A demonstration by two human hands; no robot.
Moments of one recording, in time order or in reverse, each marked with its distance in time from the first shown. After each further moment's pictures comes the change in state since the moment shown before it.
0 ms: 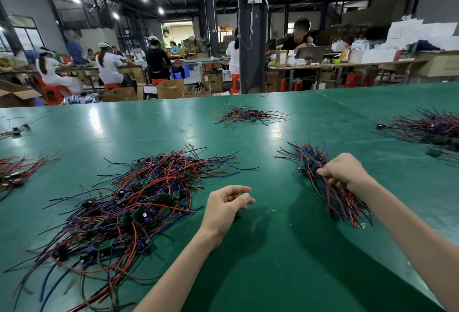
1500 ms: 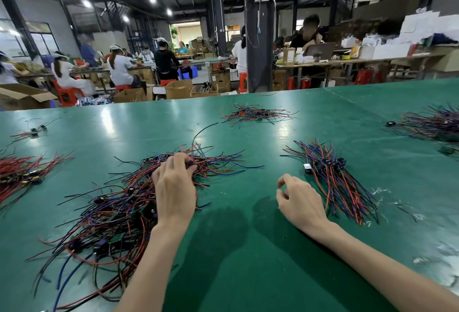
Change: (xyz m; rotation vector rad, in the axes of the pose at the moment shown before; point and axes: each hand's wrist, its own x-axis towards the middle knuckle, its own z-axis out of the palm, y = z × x) left_hand 0.002 0.033 -0.068 1.015 0.636 0.505; right_hand -0.085 0.000 0.095 -0.361 0.147 -0.634
